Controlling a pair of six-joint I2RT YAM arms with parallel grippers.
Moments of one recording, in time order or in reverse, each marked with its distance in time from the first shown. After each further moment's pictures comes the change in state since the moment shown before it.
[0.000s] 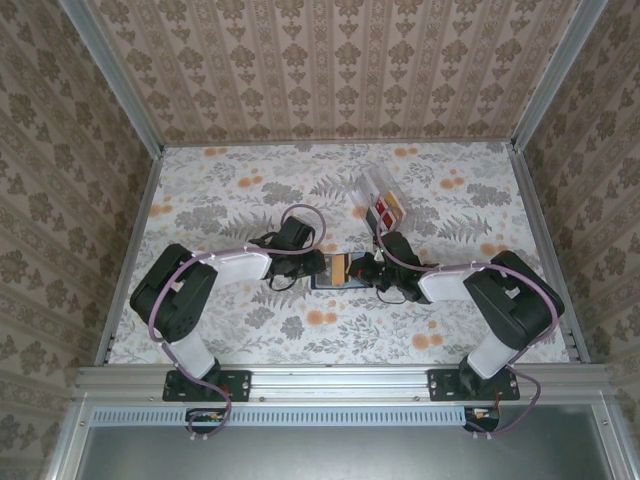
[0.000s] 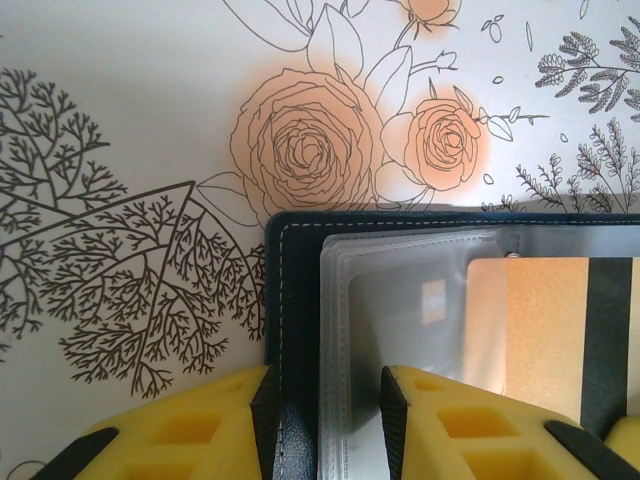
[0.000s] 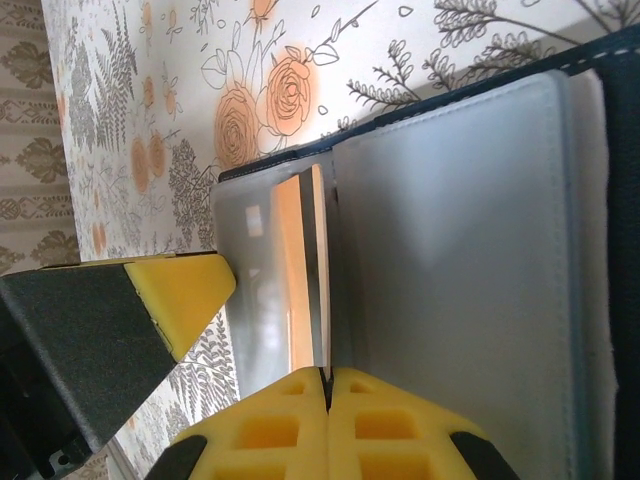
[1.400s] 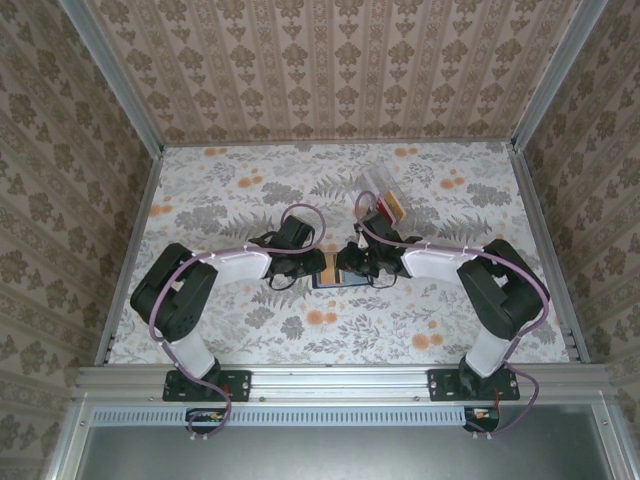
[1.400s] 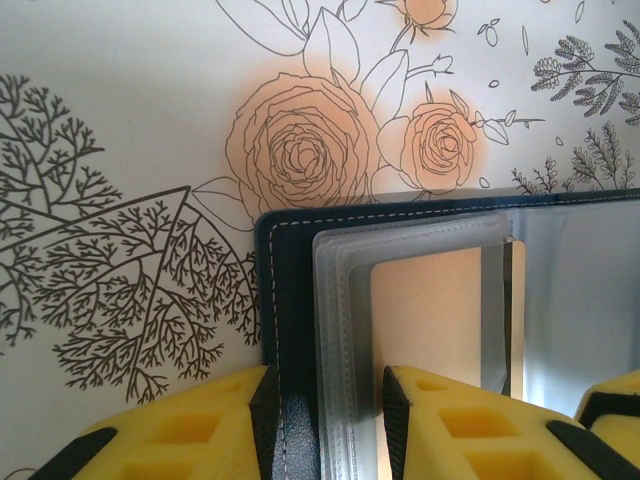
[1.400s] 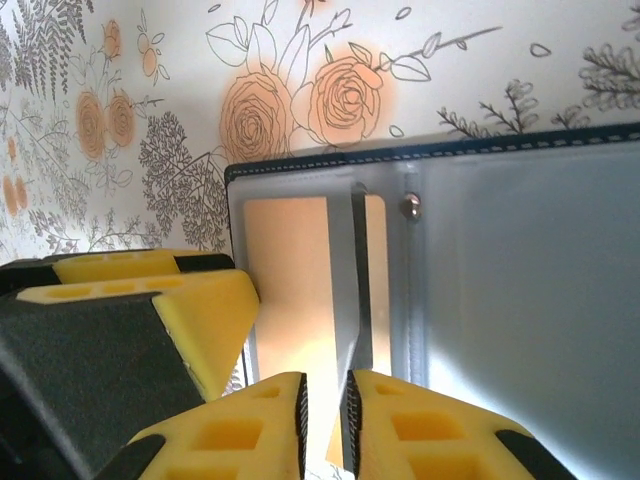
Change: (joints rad) left arm 0.008 0.004 0.005 0.001 0.013 0.000; right arm 0.024 0.096 0.325 -0.436 0.011 -0.201
